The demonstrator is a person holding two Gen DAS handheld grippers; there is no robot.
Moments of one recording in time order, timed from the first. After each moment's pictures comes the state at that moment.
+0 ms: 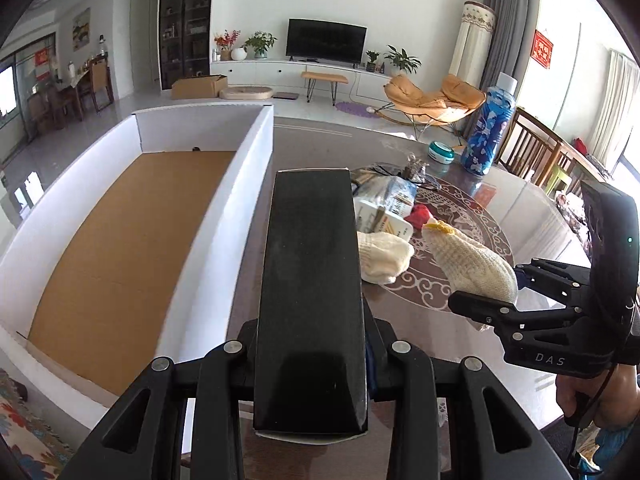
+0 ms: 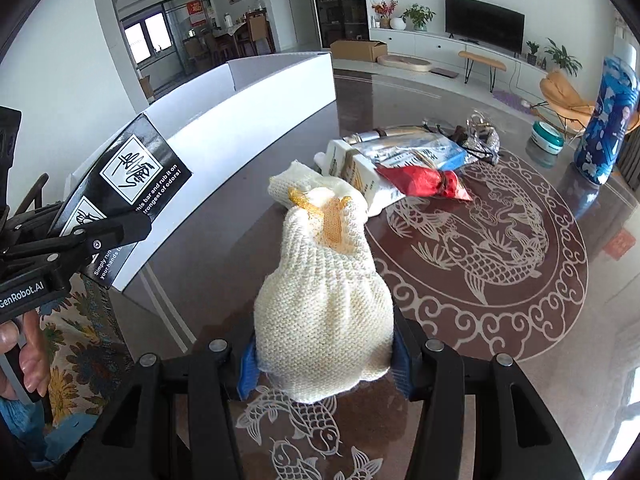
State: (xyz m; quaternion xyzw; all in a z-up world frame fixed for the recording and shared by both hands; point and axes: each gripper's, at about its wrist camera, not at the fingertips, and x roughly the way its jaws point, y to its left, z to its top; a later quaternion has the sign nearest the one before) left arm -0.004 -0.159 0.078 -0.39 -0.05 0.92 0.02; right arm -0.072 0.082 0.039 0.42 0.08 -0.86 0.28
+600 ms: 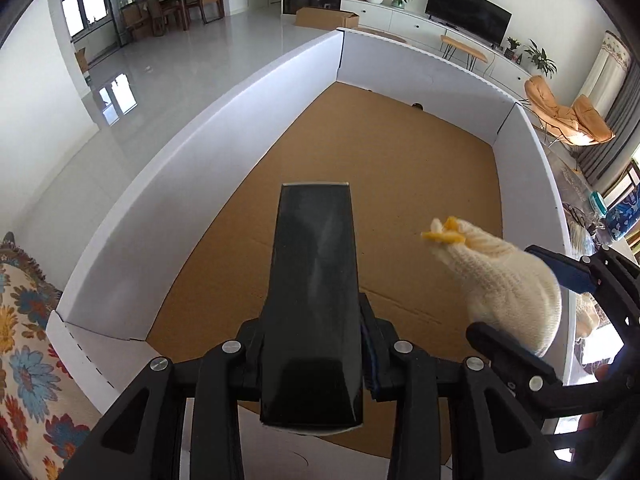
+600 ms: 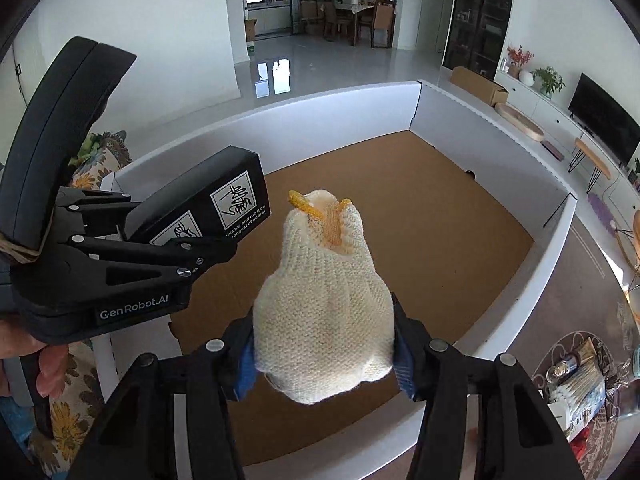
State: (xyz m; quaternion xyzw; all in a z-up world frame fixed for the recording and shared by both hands) left arm -0.058 -0.369 0.025 -0.51 -0.13 0.84 -0.15; right arm -0.115 -0.232 0.039 0.40 0.24 -0.79 0.40
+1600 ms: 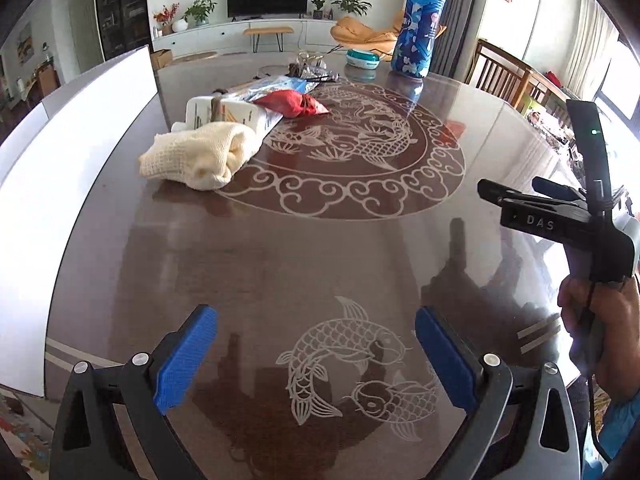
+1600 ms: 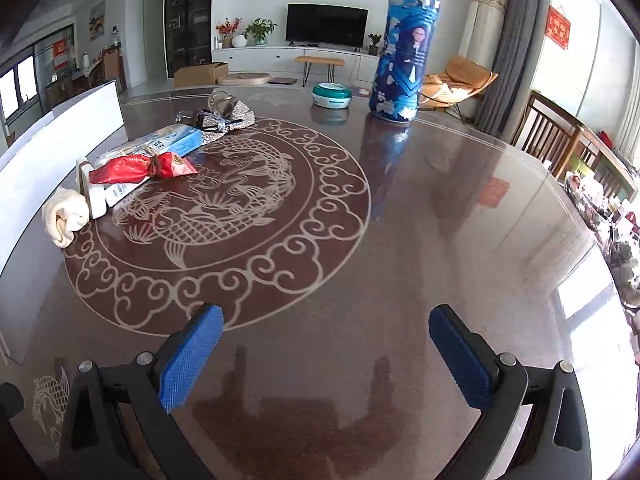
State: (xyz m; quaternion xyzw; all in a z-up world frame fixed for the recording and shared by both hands) left arm -0.002 0.025 -0.034 -0.48 0.01 0.87 0.09; right arm -0.081 0.297 -0.022 0.41 0.05 -0.91 -0.02
